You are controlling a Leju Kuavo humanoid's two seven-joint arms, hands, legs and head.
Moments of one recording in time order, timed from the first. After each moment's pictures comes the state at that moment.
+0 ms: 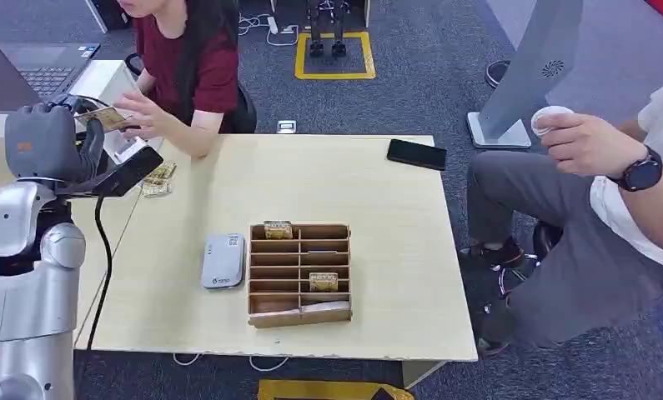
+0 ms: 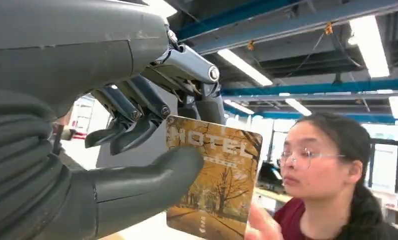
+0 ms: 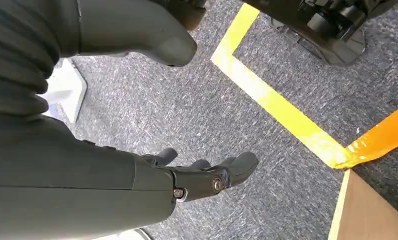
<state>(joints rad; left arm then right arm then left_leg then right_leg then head) -0.55 0.14 -0.05 -1.43 -1.33 0.04 -0.09 -0.17 0.19 -0.61 -0.28 1.54 -0.04 0.02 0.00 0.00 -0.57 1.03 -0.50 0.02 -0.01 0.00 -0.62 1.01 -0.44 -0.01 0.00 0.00</state>
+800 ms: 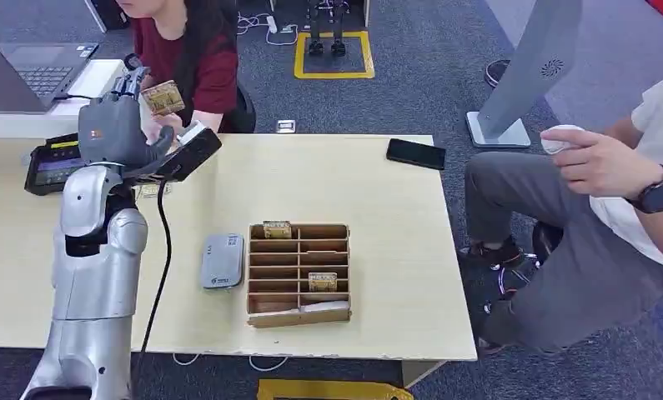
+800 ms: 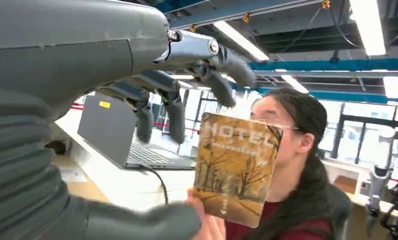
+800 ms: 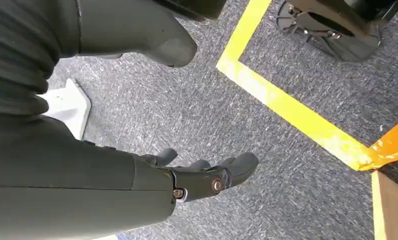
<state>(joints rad) -0.62 -0.07 -0.10 -1.35 -1.43 0.02 0.00 -0.13 0.16 -0.64 -0.28 1.49 -0.07 0.00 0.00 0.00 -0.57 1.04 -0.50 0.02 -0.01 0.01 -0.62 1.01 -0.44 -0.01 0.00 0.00</state>
